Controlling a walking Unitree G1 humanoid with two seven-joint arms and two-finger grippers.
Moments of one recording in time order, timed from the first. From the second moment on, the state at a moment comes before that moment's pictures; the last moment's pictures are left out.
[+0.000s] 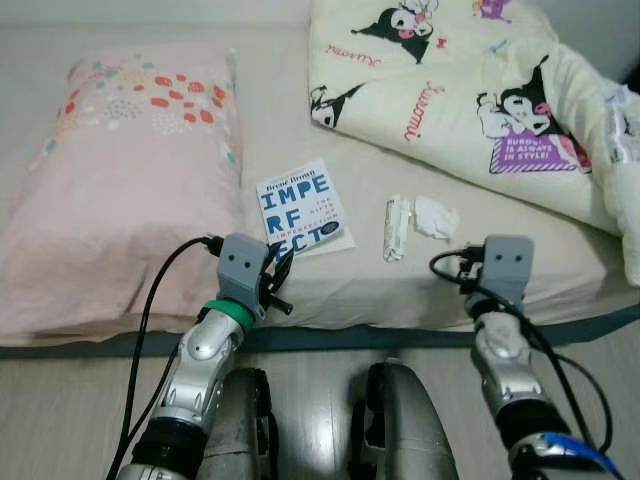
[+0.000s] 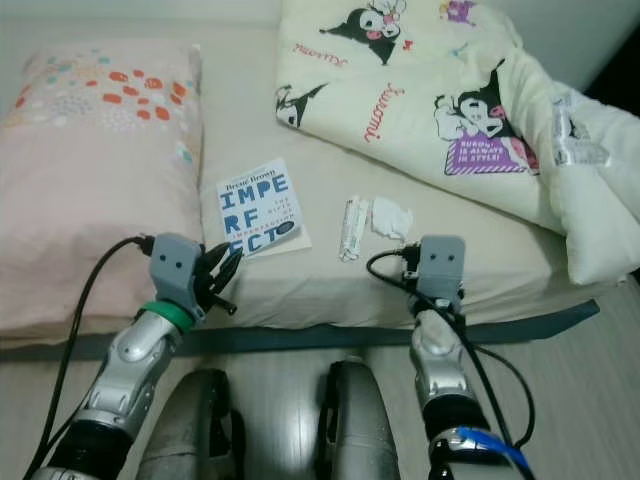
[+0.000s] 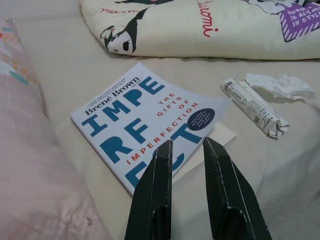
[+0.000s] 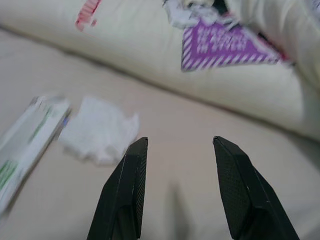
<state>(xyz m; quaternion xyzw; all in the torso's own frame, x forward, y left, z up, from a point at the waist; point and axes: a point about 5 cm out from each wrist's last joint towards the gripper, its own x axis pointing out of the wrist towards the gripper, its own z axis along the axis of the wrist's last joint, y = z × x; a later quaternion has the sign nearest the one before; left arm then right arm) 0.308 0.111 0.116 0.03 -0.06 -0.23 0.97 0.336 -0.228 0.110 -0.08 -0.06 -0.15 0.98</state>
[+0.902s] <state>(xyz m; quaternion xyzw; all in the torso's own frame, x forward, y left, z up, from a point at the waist) 0.271 0.104 0.156 0.06 -0.09 -0.37 0.92 0.372 -0.289 0.169 0.01 -0.01 -0.10 1.00</state>
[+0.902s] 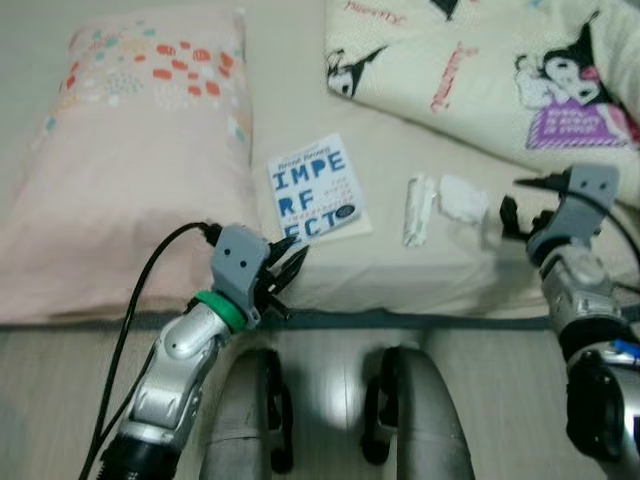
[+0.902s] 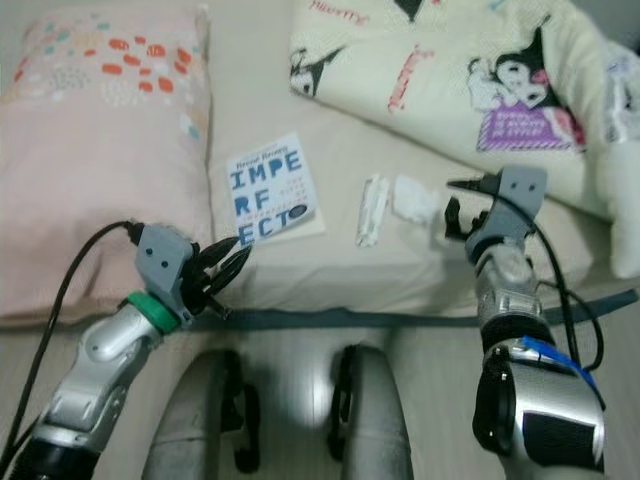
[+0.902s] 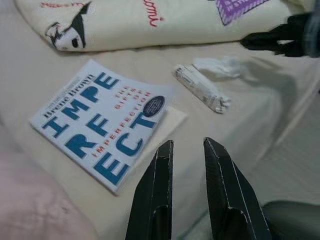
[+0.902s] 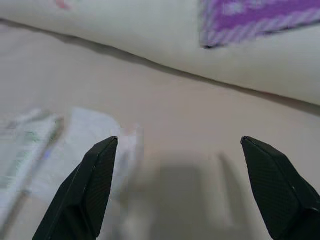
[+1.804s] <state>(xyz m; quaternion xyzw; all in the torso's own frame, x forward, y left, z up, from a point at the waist) 0.249 0.095 0.174 0.06 -0.08 -0.40 0.91 0.375 -0.286 0.163 -0.05 0.08 -0.05 0.99</state>
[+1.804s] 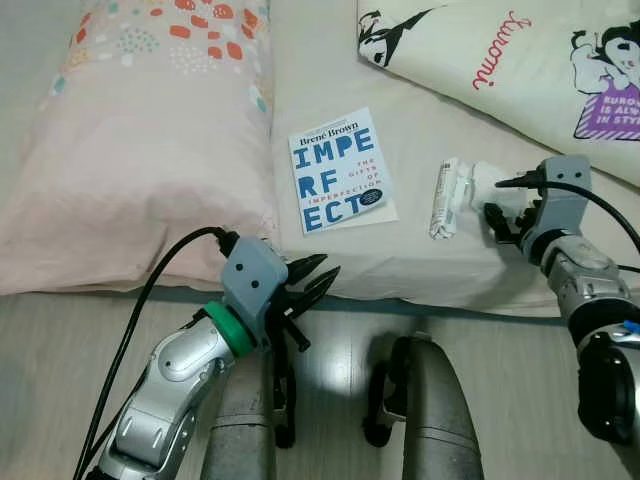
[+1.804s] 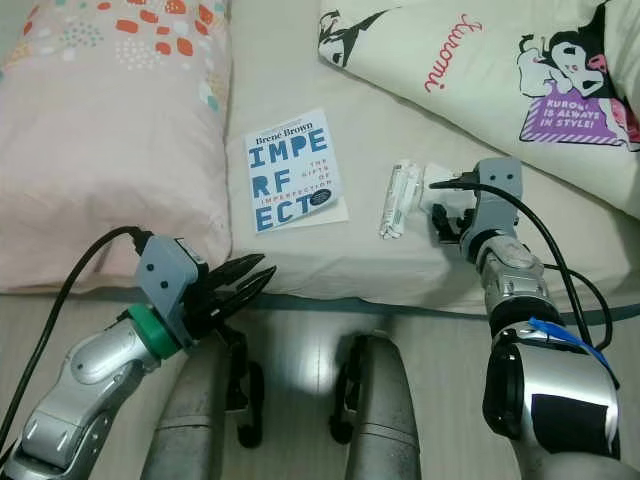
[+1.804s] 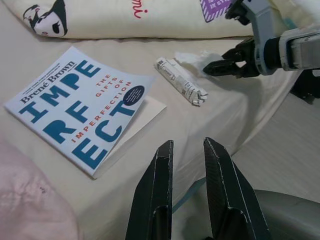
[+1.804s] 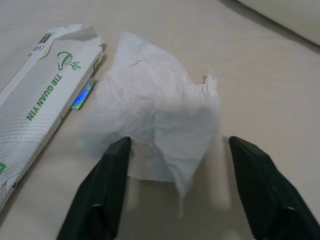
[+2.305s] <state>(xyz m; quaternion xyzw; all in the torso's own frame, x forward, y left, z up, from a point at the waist) 0.248 0.096 0.178 0.07 -0.08 -0.40 0.91 0.376 -0.287 0.166 -0.05 0.07 -0.05 1.00</state>
